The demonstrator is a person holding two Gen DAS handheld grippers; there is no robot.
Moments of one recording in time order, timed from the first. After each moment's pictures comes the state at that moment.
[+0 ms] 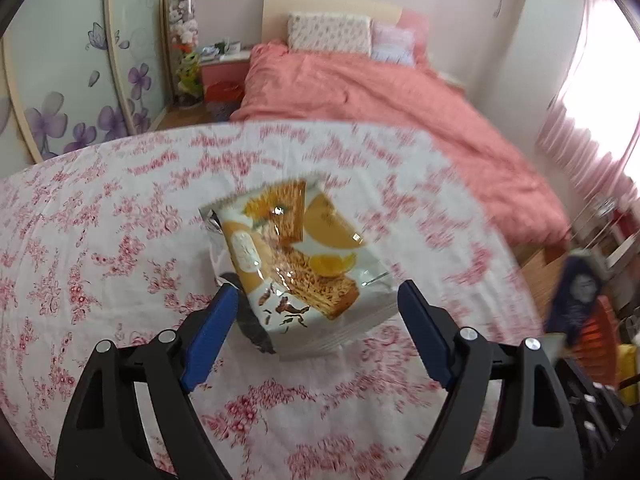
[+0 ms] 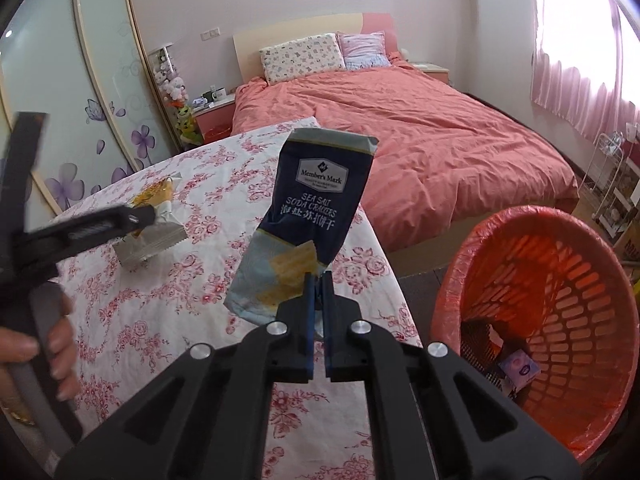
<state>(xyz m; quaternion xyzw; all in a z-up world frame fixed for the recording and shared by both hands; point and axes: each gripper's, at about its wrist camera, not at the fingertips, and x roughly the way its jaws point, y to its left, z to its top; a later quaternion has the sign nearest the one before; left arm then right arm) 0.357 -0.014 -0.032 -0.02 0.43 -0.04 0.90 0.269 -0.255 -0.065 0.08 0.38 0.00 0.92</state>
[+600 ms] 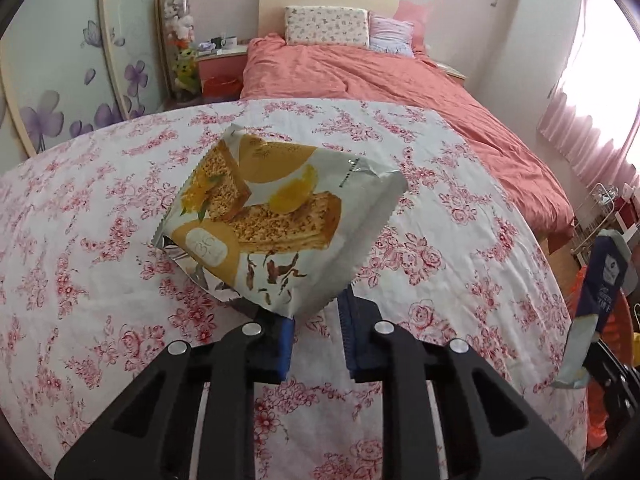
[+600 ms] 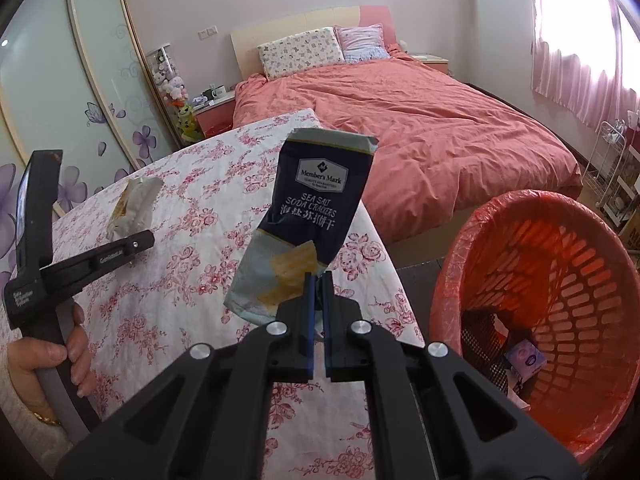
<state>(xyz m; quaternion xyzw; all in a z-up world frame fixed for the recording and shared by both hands) 0.345 0.001 -0.051 -0.02 0.43 -0.05 0.90 0.263 -0.258 -0.069 0.10 0.39 0.01 0.92</state>
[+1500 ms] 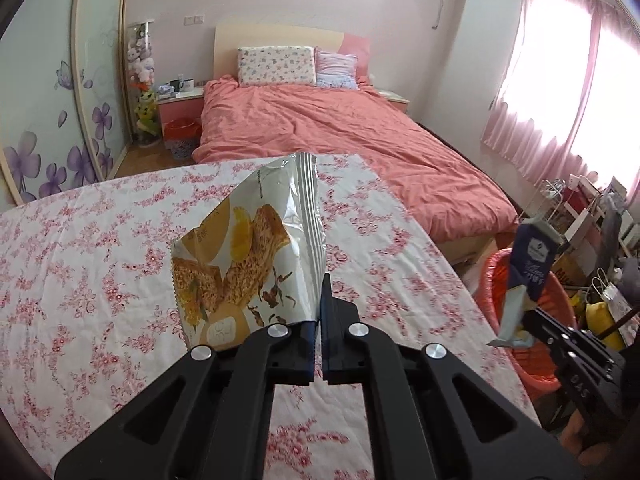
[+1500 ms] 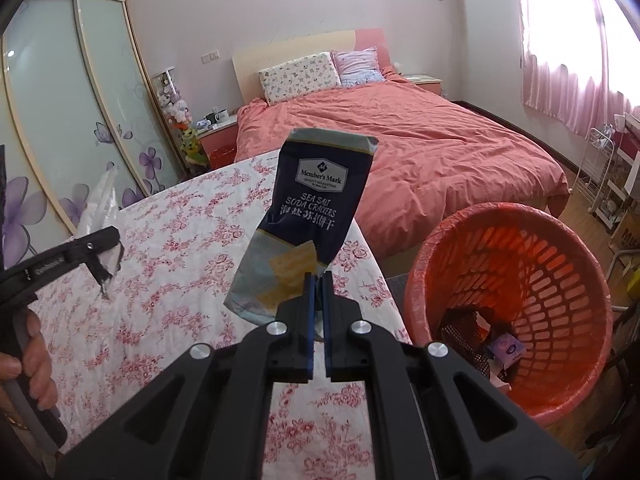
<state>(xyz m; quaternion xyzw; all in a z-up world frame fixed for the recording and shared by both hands) 0.271 0.002 0.032 -0.02 0.37 -0.15 0.92 0.198 -0.263 -0.018 0.11 0.35 0.00 0.93</state>
